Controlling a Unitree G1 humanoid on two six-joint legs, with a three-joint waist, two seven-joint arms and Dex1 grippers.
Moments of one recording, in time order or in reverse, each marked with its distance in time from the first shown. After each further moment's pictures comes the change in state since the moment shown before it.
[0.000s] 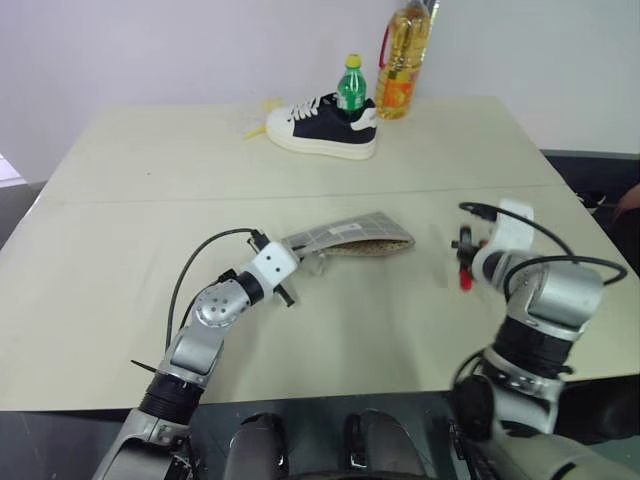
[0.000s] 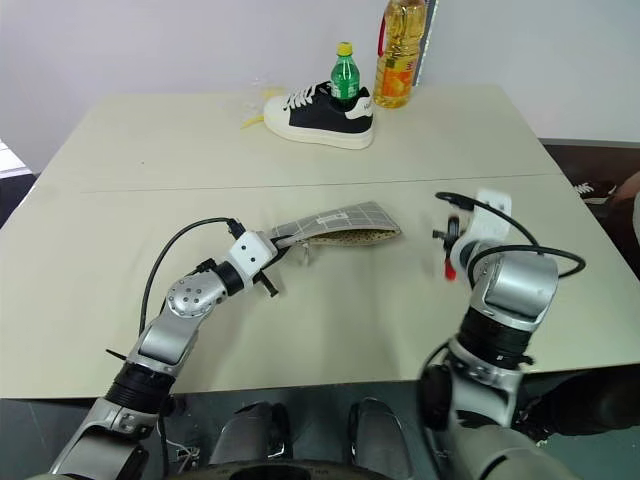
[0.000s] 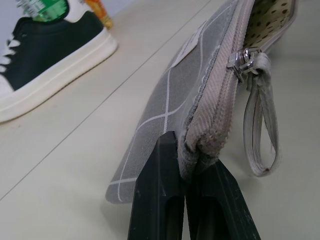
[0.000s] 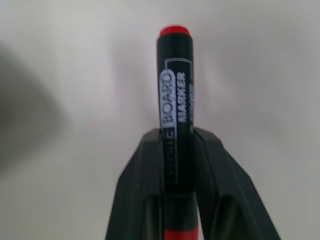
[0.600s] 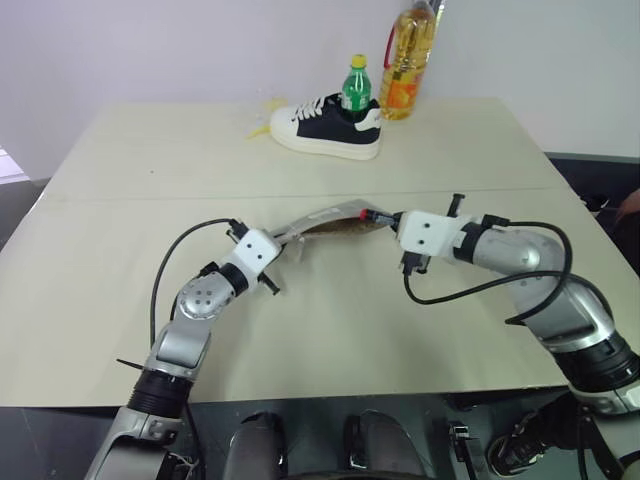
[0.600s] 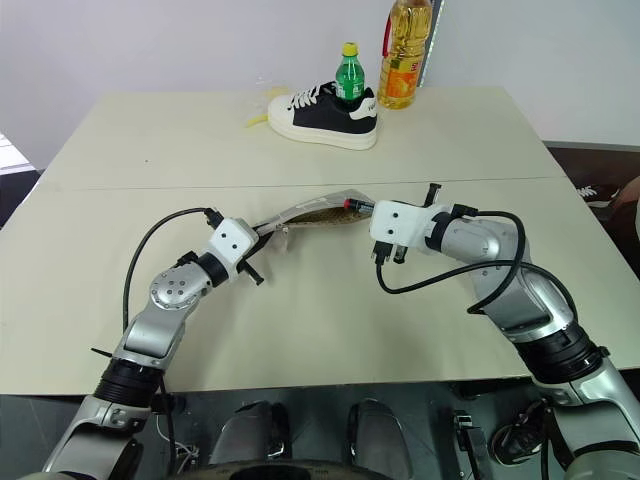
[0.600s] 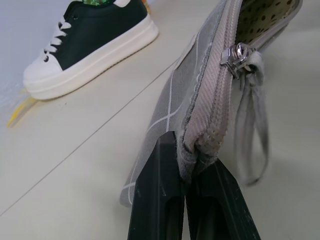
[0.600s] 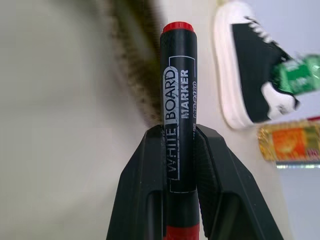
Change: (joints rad) left arm -0.011 0.021 0.058 -0.008 -0.022 0.035 0.011; right arm 0.114 -0.459 0.537 0.067 -0.104 -1.143 0.390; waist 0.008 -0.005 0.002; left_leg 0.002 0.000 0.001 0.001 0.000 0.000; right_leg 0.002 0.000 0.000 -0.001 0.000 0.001
